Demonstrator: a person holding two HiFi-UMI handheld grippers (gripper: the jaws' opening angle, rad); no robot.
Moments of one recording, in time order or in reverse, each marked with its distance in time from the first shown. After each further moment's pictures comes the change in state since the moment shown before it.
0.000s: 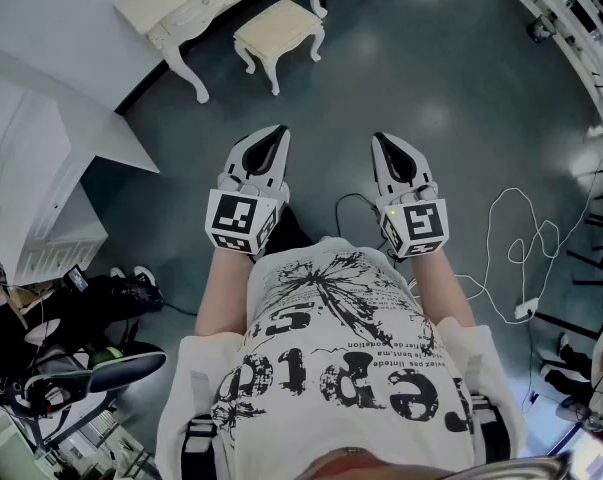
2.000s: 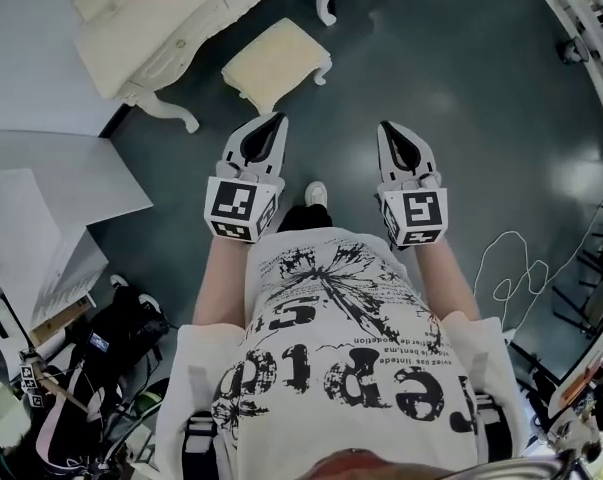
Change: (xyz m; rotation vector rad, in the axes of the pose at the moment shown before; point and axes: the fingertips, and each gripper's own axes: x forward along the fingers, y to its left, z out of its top) left arm 0.383 0.292 -0.014 -0.096 0.131 0.029; right arm 0.429 -0.223 -0.019 -0.011 0.203 -0.016
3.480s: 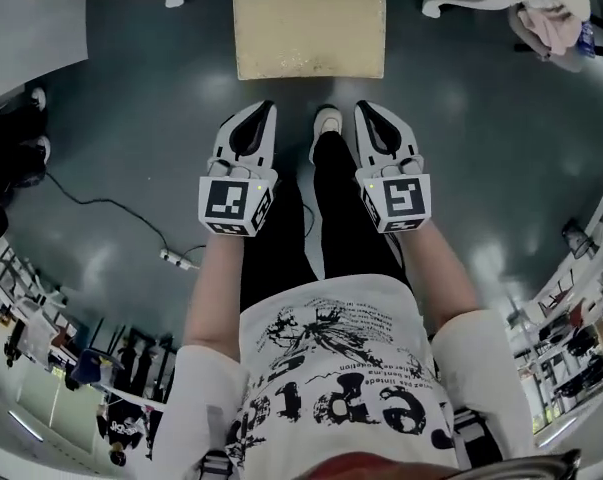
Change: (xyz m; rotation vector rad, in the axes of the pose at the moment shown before) left arm 0.245 0.194 -0.247 -0.515 0.128 0.714; right arm 0.426 -0.041 -0.183 -0.139 0.297 0.761
